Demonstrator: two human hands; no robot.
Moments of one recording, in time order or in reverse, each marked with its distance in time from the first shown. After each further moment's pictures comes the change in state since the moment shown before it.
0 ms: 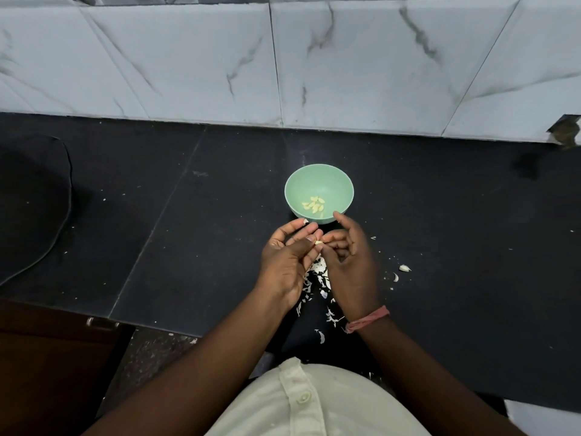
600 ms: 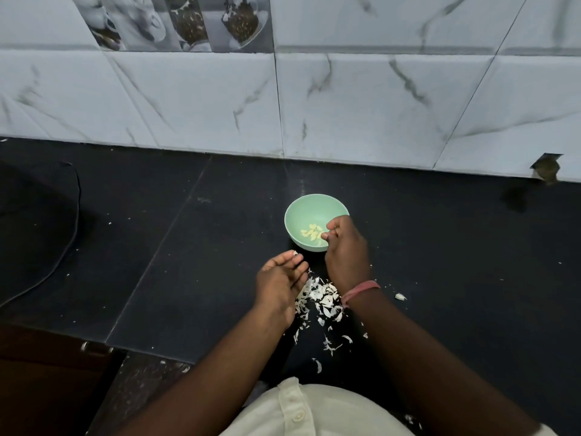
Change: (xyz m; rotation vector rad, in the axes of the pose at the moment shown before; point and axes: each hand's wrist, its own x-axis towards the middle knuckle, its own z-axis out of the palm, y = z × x) left_hand 0.017 0.002 -0.001 0.140 0.231 -0.020; right_hand 0.075 -0.006 0.007 -0.415 0.008 -0.068
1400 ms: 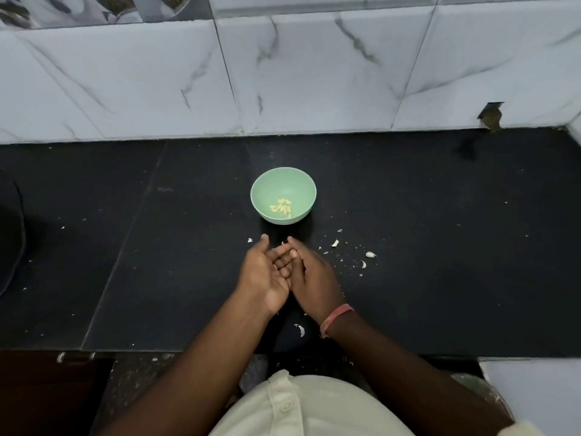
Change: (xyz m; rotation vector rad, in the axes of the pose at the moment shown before) left_hand -0.024 -0.007 0.001 0.026 -0.139 -0.361; right_hand -0.098 0.030 0.004 -0.012 -0.158 -0.016
